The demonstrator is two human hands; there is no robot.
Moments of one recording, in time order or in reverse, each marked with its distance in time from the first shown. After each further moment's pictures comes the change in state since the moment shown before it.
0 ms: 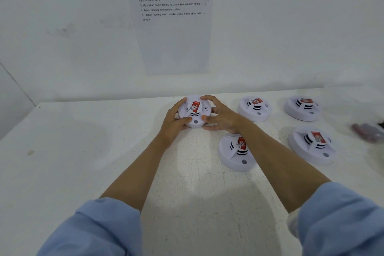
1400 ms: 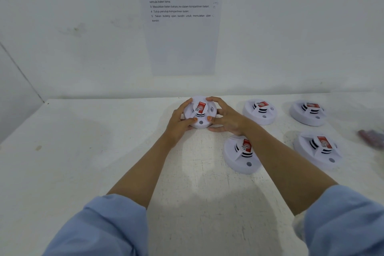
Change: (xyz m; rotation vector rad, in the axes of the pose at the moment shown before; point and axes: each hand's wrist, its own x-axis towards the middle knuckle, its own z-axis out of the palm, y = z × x) left_hand -0.005 0.009 0.002 0.035 -0.015 -0.022; right_hand 0.003 0.001 -0.002 -0.016 -0.001 -0.002
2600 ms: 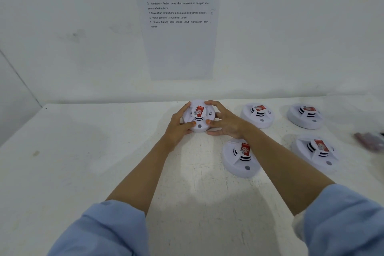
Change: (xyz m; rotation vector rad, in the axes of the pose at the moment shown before) left_hand -0.003 0.006 -0.001 0.030 -0.041 -0.021; right_hand 0.000 -0.003 -0.002 0.043 -0.017 0.029
